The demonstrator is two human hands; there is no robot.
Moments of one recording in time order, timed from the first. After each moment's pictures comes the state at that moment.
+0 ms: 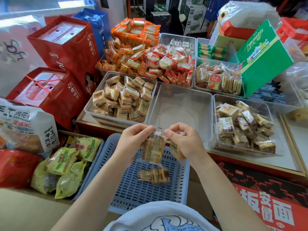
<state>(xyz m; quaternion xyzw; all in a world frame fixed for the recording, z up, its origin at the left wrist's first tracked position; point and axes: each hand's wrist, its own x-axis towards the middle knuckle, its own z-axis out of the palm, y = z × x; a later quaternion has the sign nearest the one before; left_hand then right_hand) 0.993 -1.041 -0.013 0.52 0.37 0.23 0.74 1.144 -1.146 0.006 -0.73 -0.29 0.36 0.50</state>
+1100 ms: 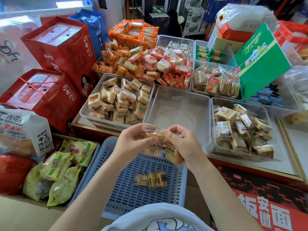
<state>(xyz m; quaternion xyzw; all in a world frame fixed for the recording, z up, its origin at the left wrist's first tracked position) 1.004 -1.035 -0.009 0.64 0.32 0.25 0.66 1.157 -1.141 0.002 -0.66 -0.25 0.44 0.55</state>
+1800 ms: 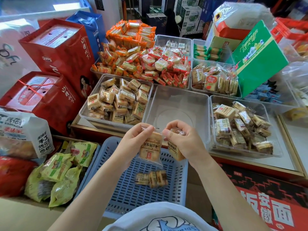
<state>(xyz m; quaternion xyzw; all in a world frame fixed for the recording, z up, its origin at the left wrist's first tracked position) 1.007 -1.042 -0.002 0.55 0.35 0.17 0.74 1.160 -1.145 0.012 -0.70 -0.33 0.37 0.52</state>
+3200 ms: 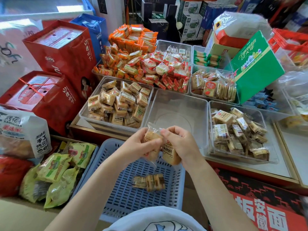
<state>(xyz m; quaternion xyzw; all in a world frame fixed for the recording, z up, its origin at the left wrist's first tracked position) 1.010 -1.036 -0.001 0.62 0.32 0.07 0.72 1.150 -1.138 0.015 -0.71 -0.26 0.41 0.51</state>
